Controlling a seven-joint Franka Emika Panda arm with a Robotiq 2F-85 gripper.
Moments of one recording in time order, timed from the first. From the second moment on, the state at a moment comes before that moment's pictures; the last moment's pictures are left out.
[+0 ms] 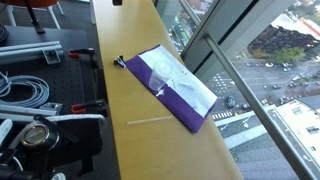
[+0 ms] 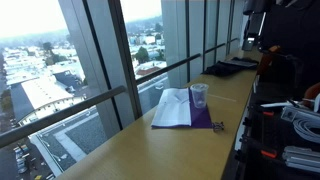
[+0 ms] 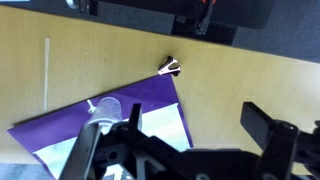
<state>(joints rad) 0.10 -0.53 -0.07 -2.60 0.11 2.16 -0.24</state>
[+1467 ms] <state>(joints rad) -0.05 -0.09 -0.24 -2.47 0.13 2.45 -0.52</state>
